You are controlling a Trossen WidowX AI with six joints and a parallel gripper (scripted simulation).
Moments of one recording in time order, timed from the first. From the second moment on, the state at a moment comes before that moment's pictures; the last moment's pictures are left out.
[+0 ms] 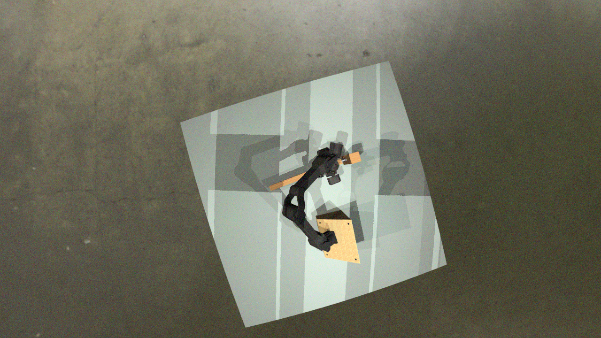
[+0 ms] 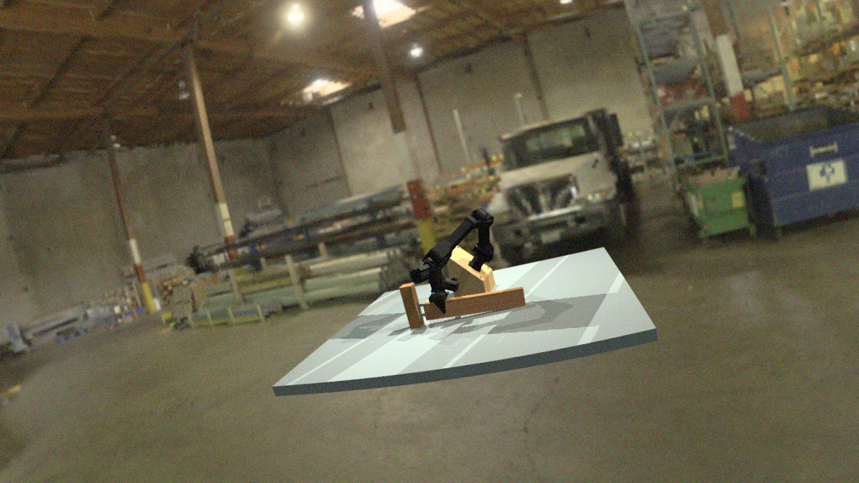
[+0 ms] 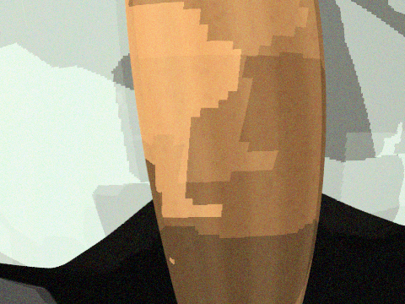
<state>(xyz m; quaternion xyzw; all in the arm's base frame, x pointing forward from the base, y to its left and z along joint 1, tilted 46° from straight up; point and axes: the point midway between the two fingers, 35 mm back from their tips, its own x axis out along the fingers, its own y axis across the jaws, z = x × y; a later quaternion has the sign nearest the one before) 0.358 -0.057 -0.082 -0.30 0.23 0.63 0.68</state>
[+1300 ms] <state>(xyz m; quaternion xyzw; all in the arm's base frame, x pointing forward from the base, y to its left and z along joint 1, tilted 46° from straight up) 0.358 -0.060 -0.085 -0.30 0.23 0.63 0.68</state>
